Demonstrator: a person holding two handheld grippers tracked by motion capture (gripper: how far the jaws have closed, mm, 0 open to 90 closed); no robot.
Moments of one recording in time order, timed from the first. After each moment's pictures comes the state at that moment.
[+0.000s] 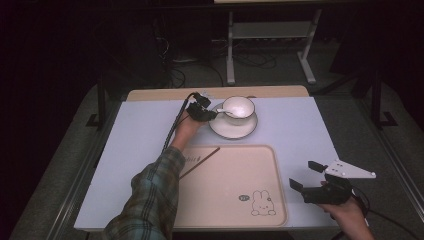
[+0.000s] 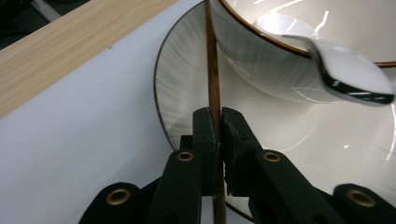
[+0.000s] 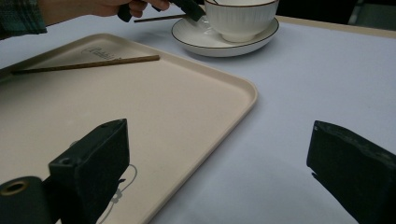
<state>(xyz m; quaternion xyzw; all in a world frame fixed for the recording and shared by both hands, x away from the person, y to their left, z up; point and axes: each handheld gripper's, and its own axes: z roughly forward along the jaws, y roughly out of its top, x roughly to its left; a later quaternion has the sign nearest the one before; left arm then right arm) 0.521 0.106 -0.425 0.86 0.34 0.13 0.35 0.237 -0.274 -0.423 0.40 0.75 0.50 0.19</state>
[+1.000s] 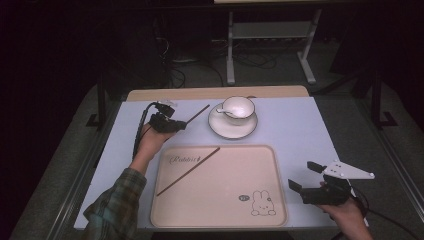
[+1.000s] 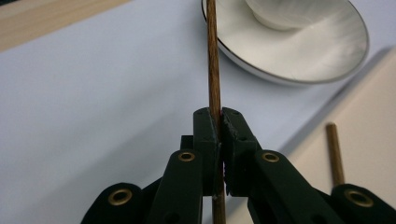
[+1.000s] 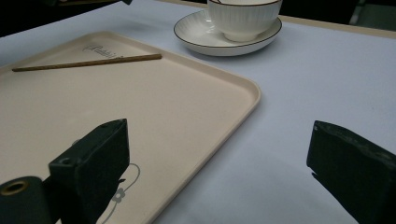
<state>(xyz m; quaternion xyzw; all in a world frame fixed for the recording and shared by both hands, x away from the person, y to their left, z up) 0.436 0.208 -0.387 0.83 0.40 0.11 0.36 0.236 -0.270 -0.423 0.39 0.75 0.50 0.19</state>
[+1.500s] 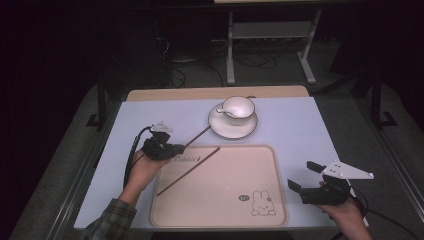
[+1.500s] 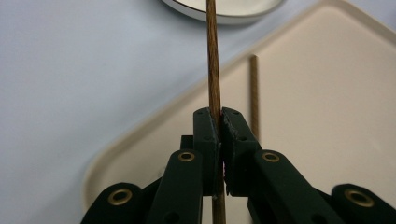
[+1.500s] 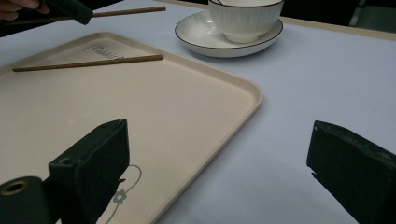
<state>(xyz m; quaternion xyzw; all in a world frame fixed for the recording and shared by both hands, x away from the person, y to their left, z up) 0.351 0.206 -0.394 0.84 0.38 0.09 0.37 0.236 -0.268 -0.422 0.39 0.75 0.50 0.19</state>
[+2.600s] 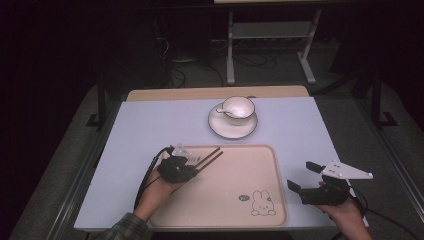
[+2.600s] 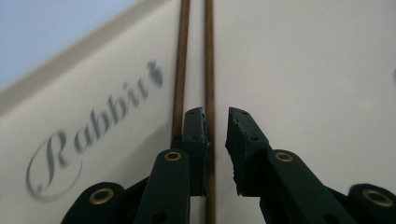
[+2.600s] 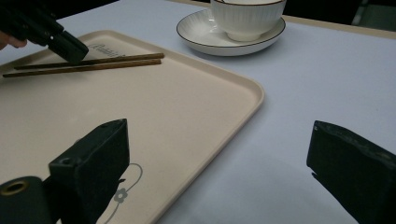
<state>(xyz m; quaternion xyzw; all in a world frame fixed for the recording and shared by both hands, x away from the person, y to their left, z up) 0.318 0.162 -0.419 0.88 0.34 0.08 0.33 0.236 -0.267 -0.423 0.39 0.75 0.50 0.19</state>
